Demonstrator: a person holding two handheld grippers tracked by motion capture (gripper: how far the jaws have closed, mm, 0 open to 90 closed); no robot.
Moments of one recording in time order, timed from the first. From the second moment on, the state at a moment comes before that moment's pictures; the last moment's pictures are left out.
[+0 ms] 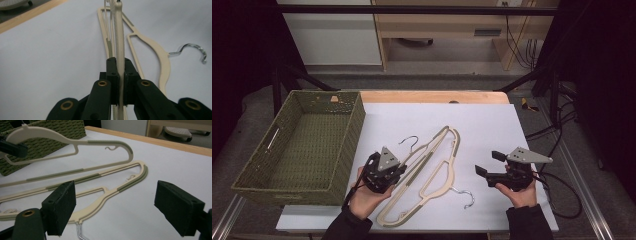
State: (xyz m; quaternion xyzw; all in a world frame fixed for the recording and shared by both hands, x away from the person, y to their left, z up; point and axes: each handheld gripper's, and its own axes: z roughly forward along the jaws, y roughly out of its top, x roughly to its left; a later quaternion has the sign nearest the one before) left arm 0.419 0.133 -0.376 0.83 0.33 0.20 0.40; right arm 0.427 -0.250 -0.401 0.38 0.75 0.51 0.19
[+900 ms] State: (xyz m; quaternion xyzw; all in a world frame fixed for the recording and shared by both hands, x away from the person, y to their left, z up) left arm 0.391 0.205 -0.294 0.79 0.30 0.23 0.47; right arm 0.423 -0.252 -0.400 0.39 0.73 0.52 0.20
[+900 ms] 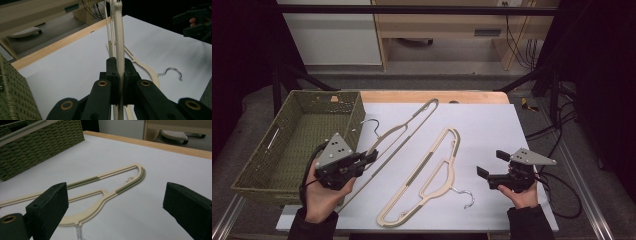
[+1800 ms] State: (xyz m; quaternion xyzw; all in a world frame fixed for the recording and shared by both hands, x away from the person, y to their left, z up) left arm 0.447 0.316 -0.242 0.79 0.32 0.26 0.45; right arm 0.424 -0.248 -0.404 0.38 0.74 0.51 0.20
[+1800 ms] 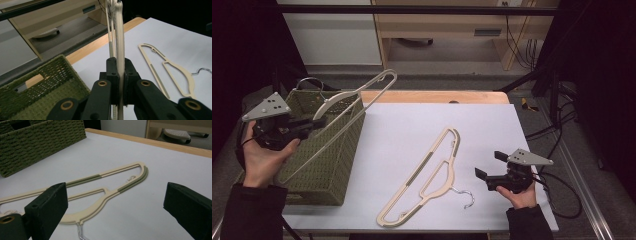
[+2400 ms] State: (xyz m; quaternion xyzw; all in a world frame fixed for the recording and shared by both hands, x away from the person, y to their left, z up) left arm 0.481 0.382 -0.272 0.79 0.34 0.26 0.43; right arm 0.425 -0.247 -0.404 0.38 0.75 0.51 0.19
